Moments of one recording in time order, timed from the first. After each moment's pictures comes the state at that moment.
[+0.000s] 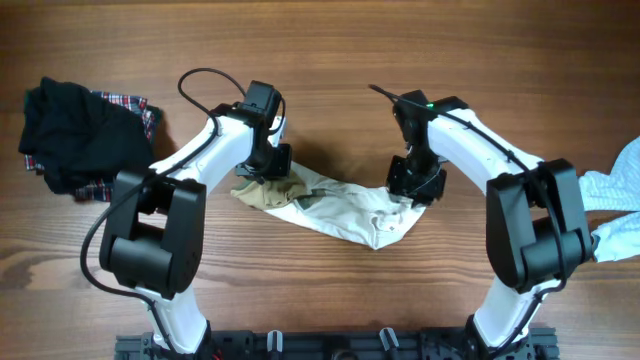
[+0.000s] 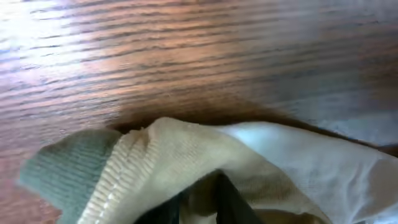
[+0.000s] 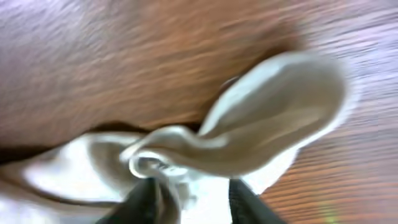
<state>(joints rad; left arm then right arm) -0.32 1.95 1.24 -0.76 0.14 -0.22 0.30 1.95 1.26 -1.09 -0.12 0.59</state>
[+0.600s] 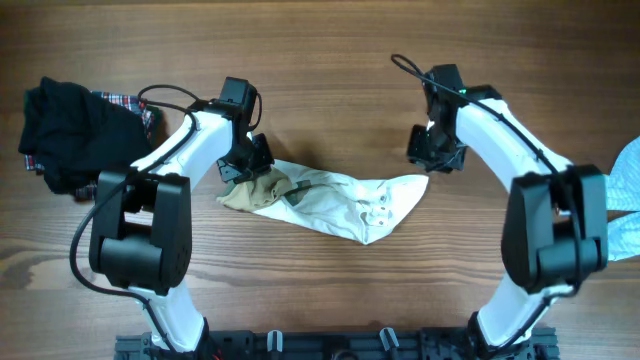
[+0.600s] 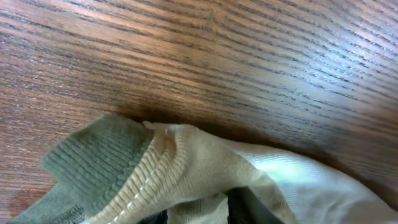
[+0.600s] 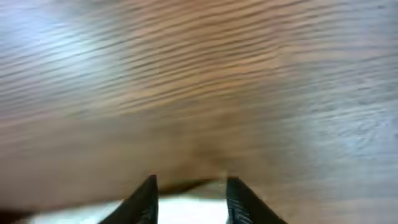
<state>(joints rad) -0.22 1.95 1.24 -0.81 0.14 -0.54 0.18 1.91 1.30 -0.91 -0.05 0.42</state>
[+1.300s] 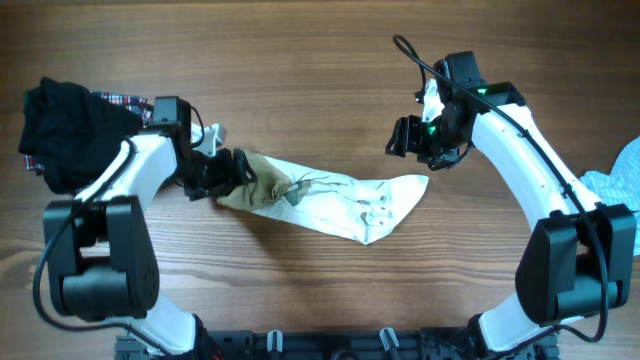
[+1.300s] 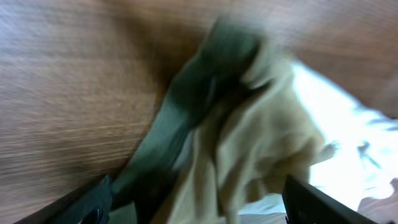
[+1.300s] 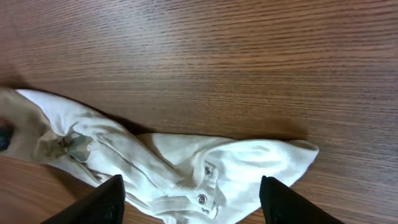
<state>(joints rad) 0.04 1.80 1.04 -0.76 0.43 -0.11 0.18 1.76 1.32 -0.95 -0.31 0.31</state>
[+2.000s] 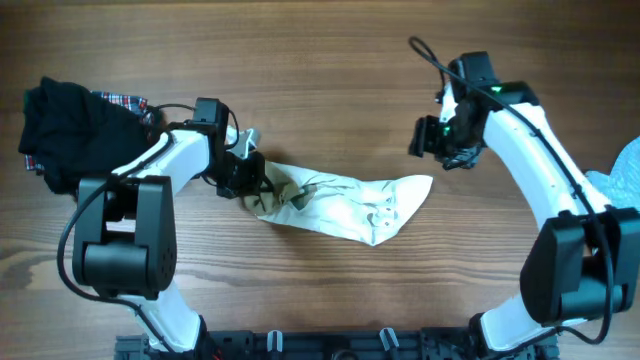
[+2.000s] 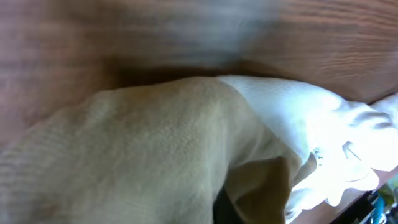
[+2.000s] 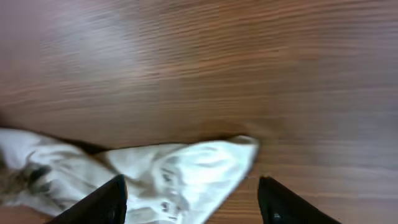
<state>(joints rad) -0.11 1.91 1.06 -0.70 0.52 -0.19 0.11 1.75 1.32 -1.00 -0.16 0.31</state>
